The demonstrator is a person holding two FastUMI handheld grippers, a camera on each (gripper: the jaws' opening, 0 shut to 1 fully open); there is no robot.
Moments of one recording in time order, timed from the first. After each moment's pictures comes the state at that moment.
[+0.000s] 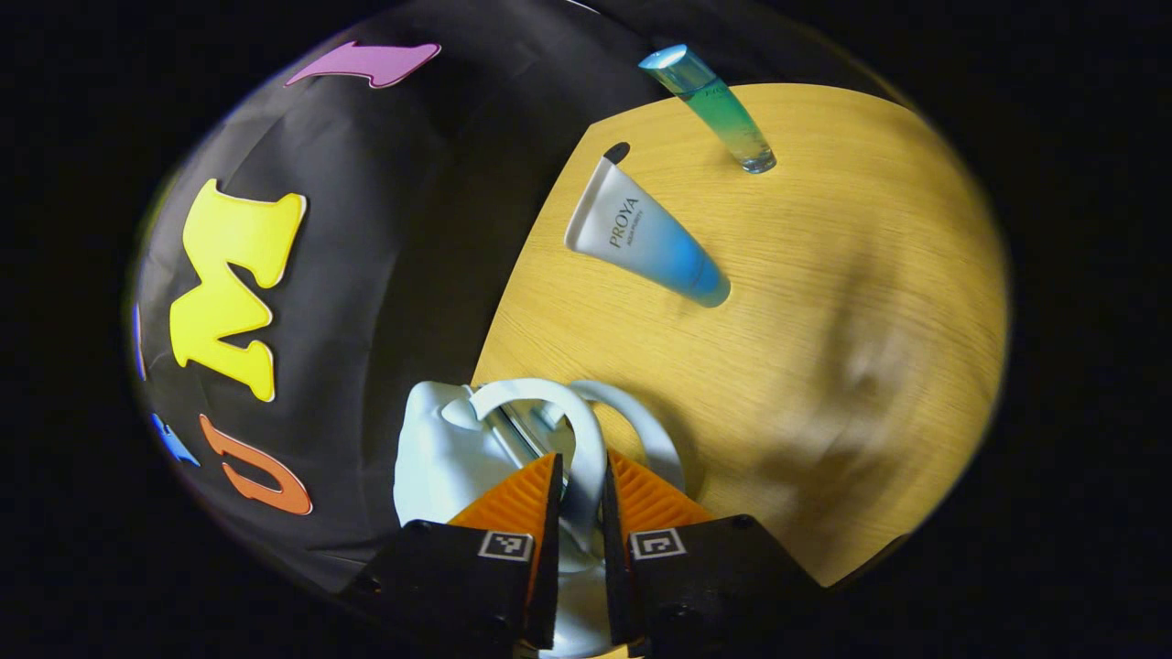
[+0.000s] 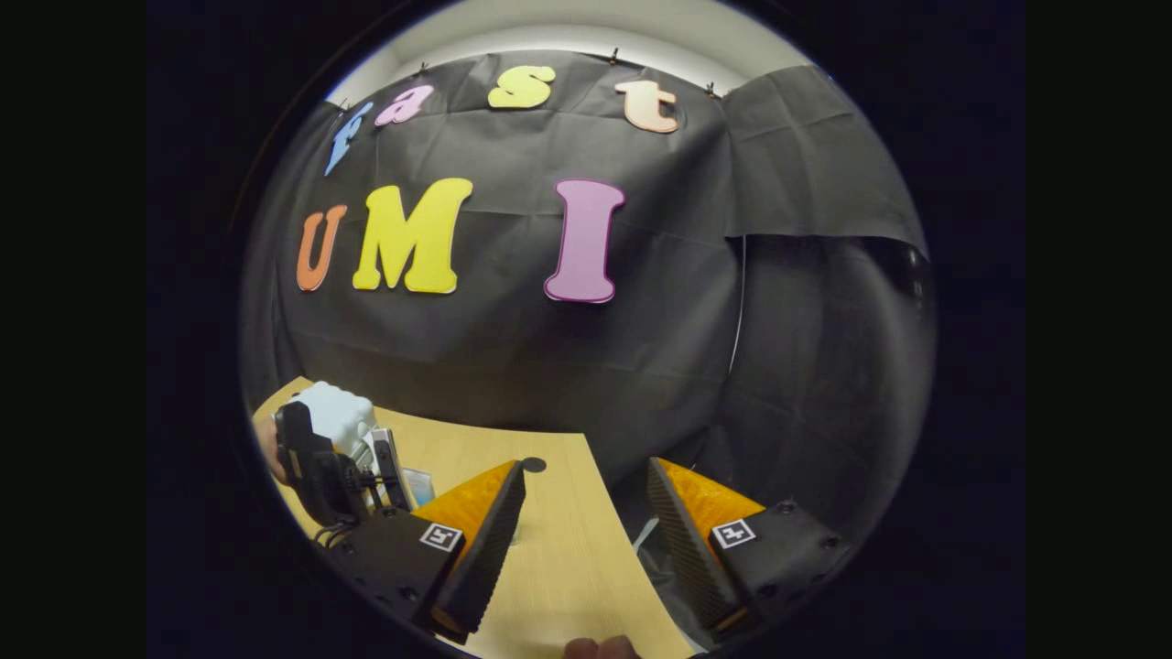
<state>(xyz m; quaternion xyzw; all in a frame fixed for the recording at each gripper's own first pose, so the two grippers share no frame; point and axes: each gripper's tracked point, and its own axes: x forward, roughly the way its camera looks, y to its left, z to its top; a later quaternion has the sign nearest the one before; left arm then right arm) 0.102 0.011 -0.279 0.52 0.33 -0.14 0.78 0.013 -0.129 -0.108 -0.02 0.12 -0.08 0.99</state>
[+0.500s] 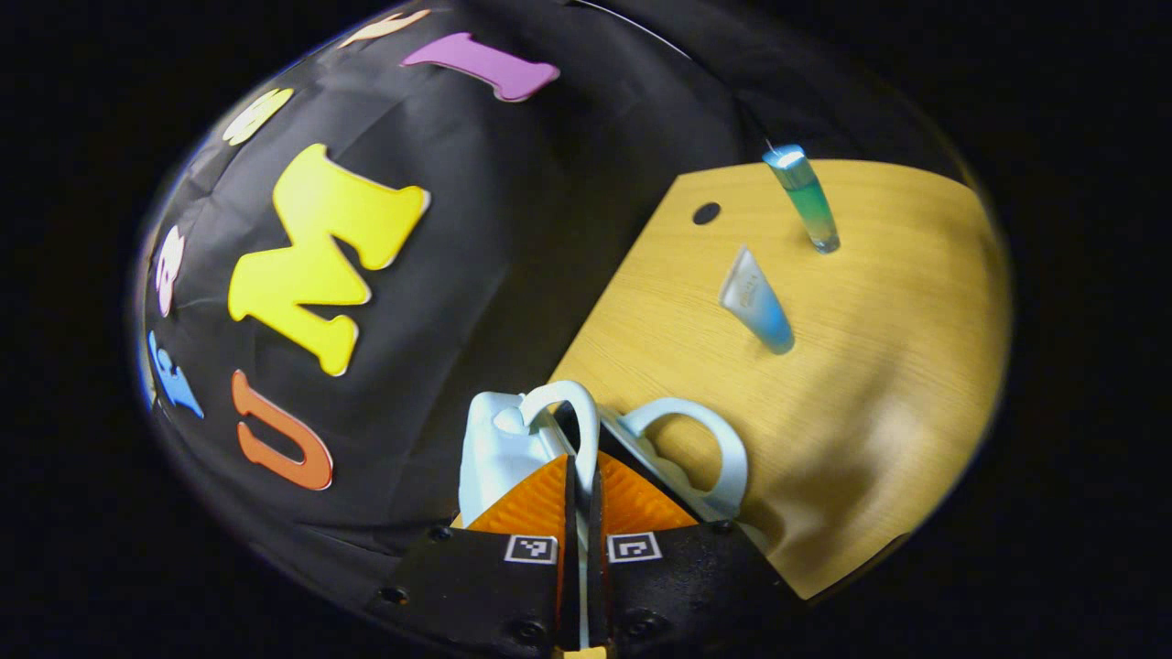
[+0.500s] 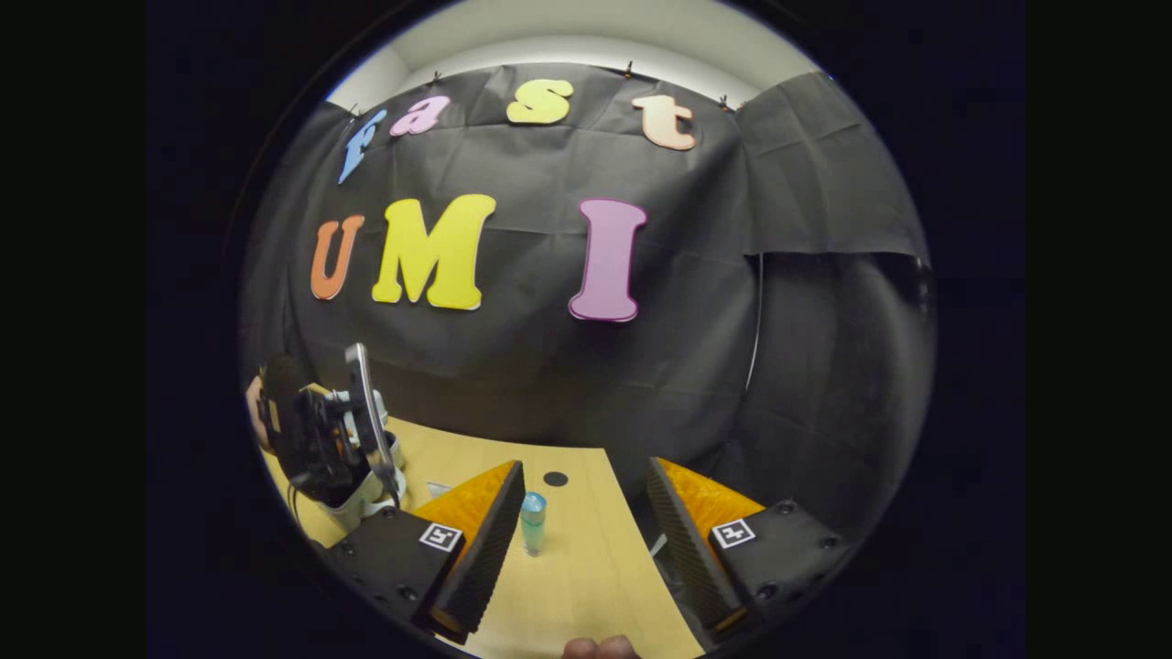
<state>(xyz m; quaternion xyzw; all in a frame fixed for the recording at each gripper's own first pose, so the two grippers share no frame) 0.095 0.048 -0.171 0.44 0.24 -0.07 0.86 0.015 -0.092 -0.083 -0.02 0.10 -0.04 0.99</state>
